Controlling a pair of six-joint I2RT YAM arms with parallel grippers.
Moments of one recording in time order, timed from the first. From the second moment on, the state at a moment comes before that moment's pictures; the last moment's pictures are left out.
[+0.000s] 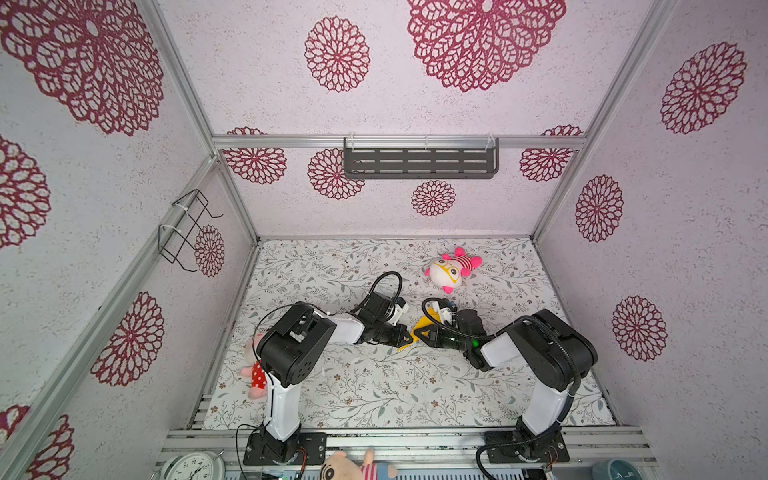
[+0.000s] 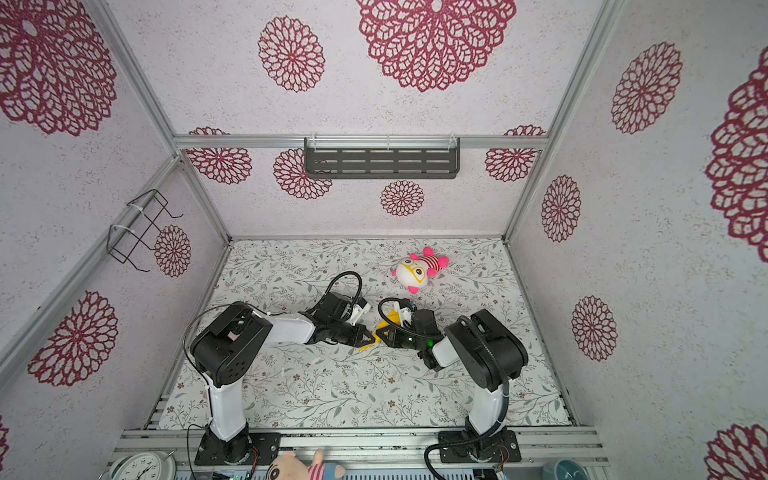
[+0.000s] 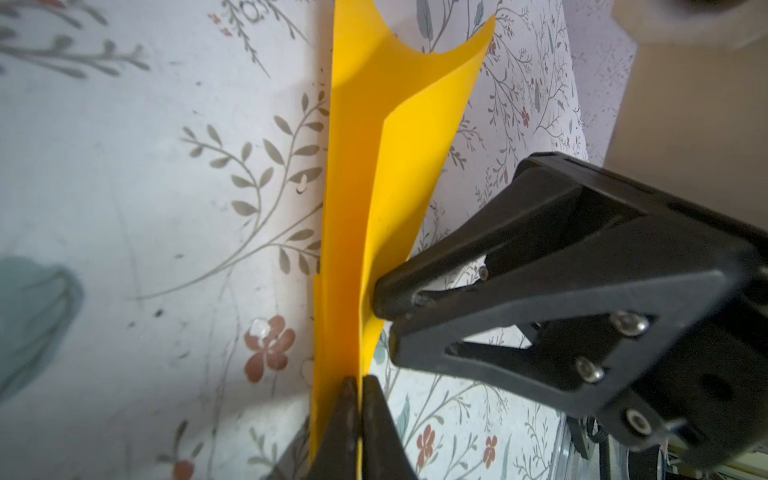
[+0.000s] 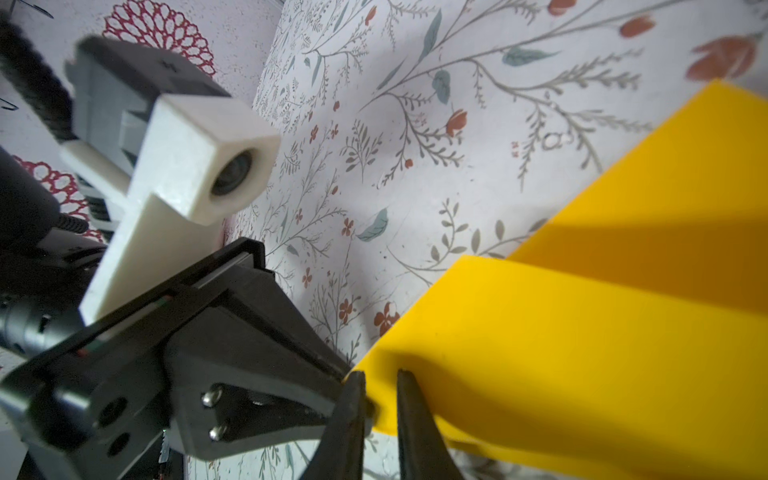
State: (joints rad) left arm -0.63 1.97 0.97 0.09 0.57 -0.42; right arm 0.50 1.82 0.50 0.81 -0.56 0.68
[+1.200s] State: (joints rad) left arm -0.62 1.99 1.01 0.01 0.58 -0.47; right arm 0.46 1.82 0.56 0.63 -0.53 0.70
